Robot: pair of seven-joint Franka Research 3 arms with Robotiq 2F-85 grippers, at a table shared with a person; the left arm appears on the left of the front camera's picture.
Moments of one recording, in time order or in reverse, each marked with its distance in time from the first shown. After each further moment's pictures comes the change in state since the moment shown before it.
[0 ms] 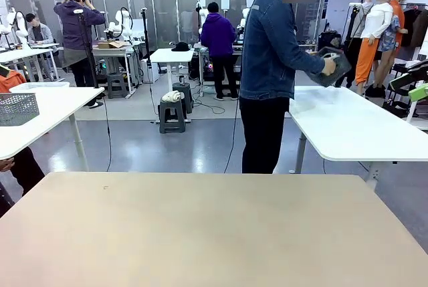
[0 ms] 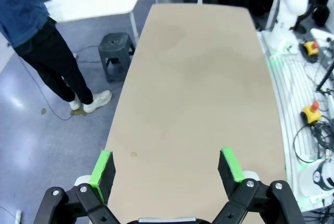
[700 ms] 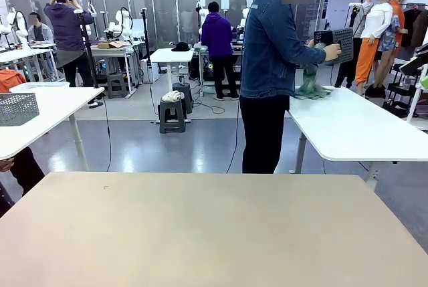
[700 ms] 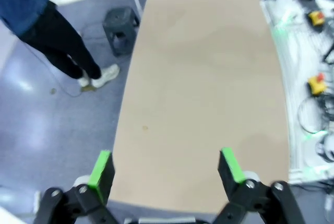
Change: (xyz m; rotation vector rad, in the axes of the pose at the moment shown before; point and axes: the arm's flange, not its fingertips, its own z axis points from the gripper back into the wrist) left arm 0.040 -0.001 0.030 0.023 0.180 -0.065; right arm 0.043 0.012 0.023 -0.028 0.152 0.079
